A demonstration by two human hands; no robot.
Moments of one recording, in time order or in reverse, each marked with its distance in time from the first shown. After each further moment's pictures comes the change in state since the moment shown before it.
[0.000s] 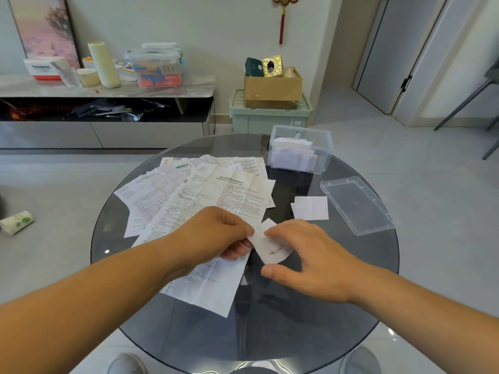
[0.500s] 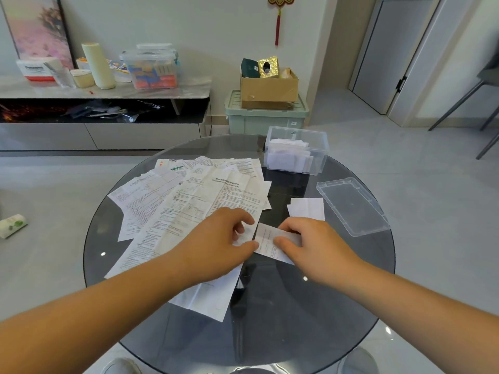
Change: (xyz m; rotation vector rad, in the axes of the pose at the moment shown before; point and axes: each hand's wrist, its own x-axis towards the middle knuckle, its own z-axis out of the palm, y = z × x) left_hand 0.008 -0.013 0.012 0.587 0.137 0.293; right_hand 0.015 0.008 0.002 0.135 0.187 0.266
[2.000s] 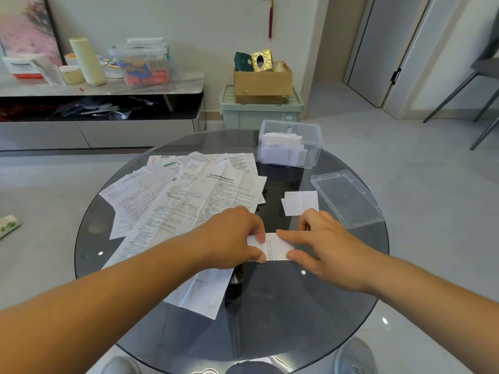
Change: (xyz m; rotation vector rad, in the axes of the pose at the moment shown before) left_hand 0.024 0.020 0.010 0.207 -0.252 0.106; right_hand -0.013 0.032 -0.016 -0.333 -0.189 -0.189
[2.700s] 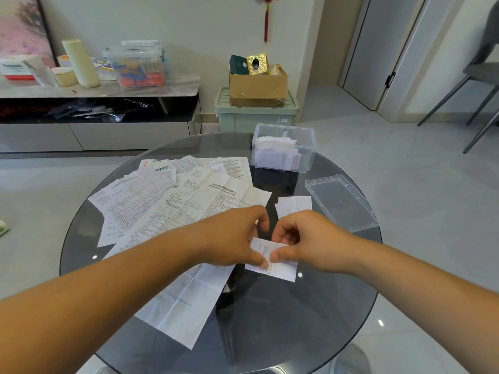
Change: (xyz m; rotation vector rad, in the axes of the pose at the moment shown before) left_hand 0.013 0.010 -0.013 -0.071 -0.100 0.059; right_hand 0.027 -0.005 -0.019 0.501 -0.043 0.079
